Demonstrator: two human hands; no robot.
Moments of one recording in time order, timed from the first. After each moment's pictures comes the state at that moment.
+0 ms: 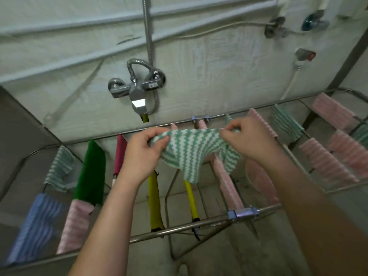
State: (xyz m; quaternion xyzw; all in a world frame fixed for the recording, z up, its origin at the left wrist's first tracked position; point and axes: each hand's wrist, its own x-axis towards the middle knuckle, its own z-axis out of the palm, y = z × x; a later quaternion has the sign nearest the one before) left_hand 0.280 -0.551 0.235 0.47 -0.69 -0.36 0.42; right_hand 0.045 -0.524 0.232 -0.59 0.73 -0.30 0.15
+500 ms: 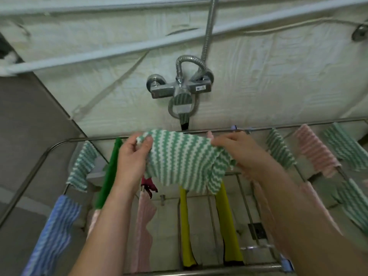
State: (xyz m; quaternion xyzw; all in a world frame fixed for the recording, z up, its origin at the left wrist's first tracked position) left_hand 0.392 -0.656 0.175 0.55 -0.47 -0.44 0.52; right_hand 0.144 -0.645 0.192 -0.50 0.61 -0.32 0.52
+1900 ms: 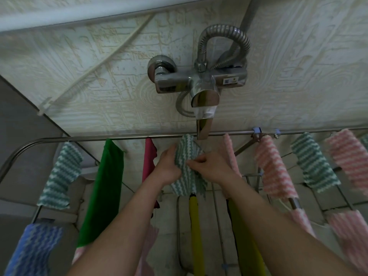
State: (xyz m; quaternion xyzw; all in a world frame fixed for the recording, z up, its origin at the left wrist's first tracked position) left_hand 0.371 -0.775 0.049 0.58 -0.64 -0.48 0.15; right_hand 0.217 -0.752 0.062 -0.57 0.67 -0.15 0.45
